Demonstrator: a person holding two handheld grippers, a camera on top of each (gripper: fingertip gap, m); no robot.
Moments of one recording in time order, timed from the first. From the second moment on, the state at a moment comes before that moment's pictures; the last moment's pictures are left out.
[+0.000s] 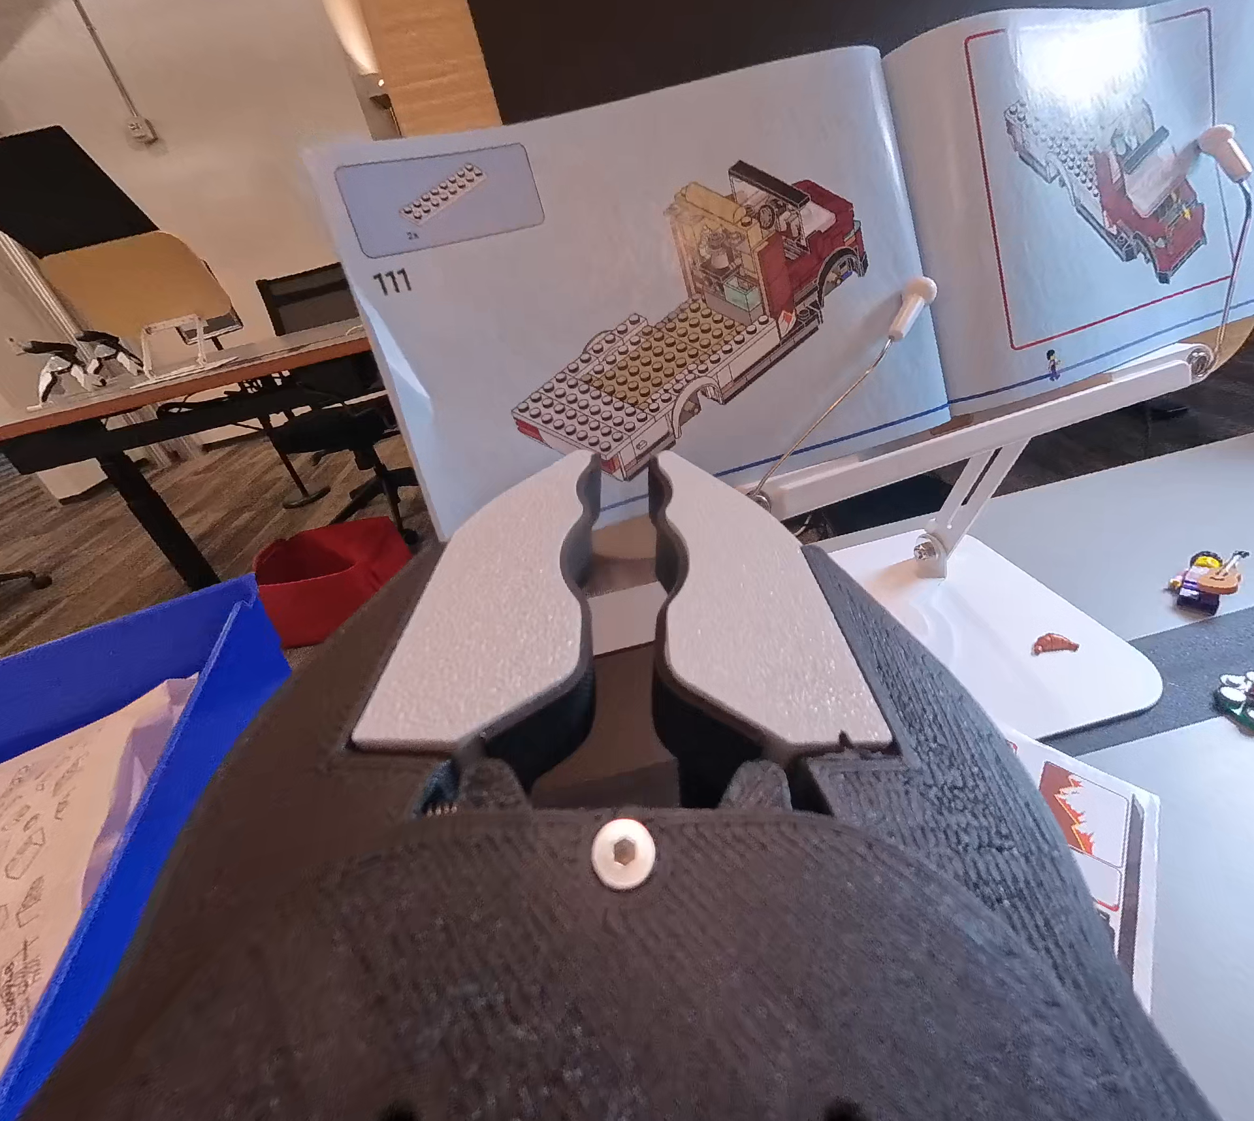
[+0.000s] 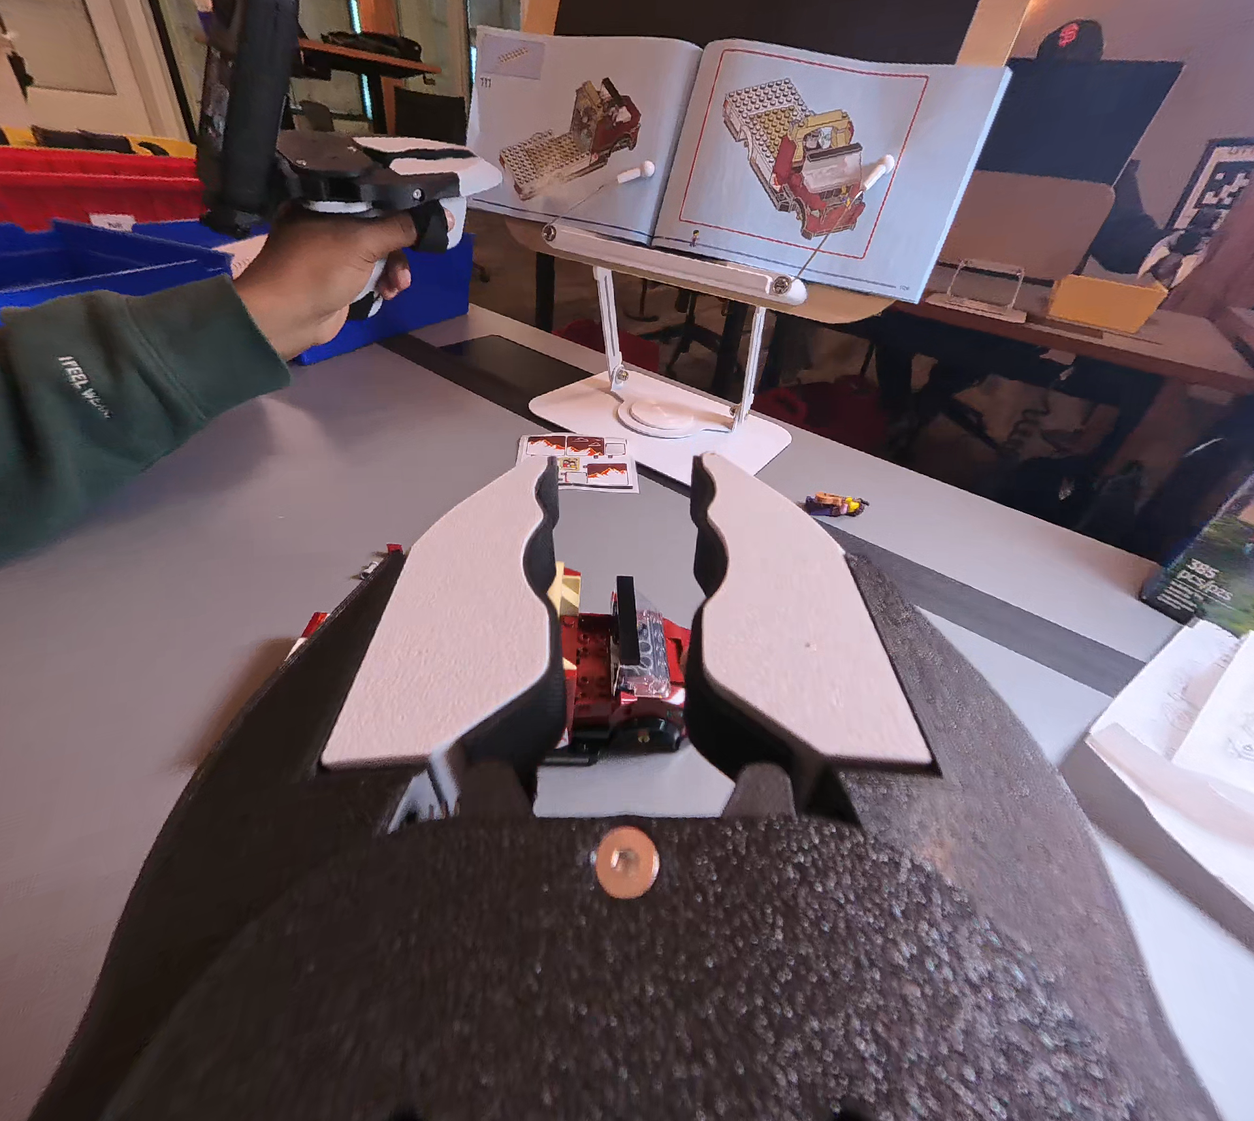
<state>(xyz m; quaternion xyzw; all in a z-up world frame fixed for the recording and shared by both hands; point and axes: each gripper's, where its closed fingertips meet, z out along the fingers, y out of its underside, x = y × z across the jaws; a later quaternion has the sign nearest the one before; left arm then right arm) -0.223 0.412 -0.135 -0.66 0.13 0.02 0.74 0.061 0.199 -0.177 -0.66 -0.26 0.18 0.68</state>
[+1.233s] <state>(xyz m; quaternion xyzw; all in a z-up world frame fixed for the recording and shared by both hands) -0.475 0.124 -0.327 -0.97 0.19 0.00 0.18 0.086 0.163 -0.182 -0.66 -0.30 0.13 0.67</state>
